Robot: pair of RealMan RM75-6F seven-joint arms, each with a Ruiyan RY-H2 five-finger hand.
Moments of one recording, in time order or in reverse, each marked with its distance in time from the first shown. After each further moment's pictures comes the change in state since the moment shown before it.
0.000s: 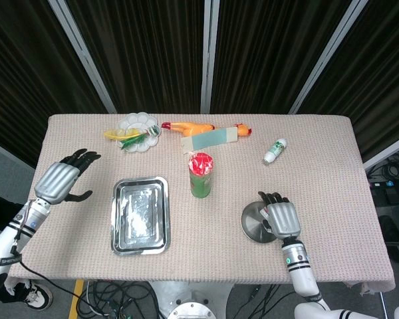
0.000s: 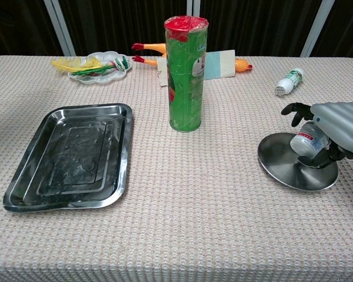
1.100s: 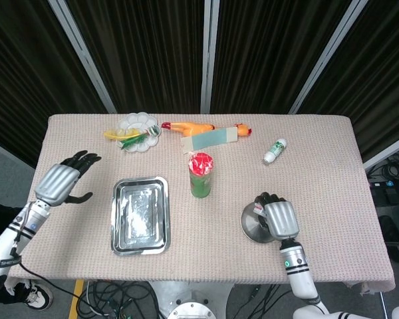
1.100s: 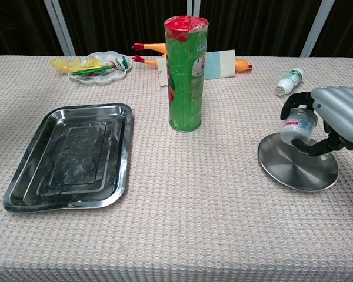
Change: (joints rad) left arm 0.020 -0.002 -0.009 0.003 0.023 0.010 -0.008; right arm -0.002 -0.007 -0.018 -0.025 -0.123 0.090 0.052
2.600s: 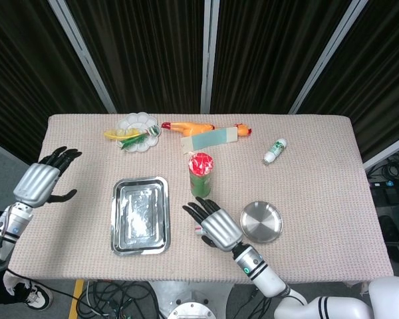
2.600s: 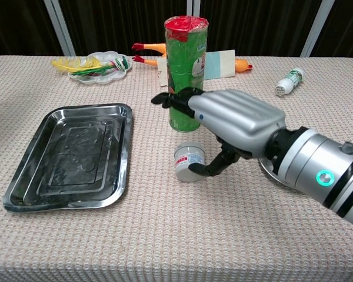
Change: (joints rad) left arm 0.077 0.030 -0.018 0.009 -0.017 0.079 -0.005; right arm 0.224 -0.026 -0.007 -0.172 -0.098 -0.246 0.019
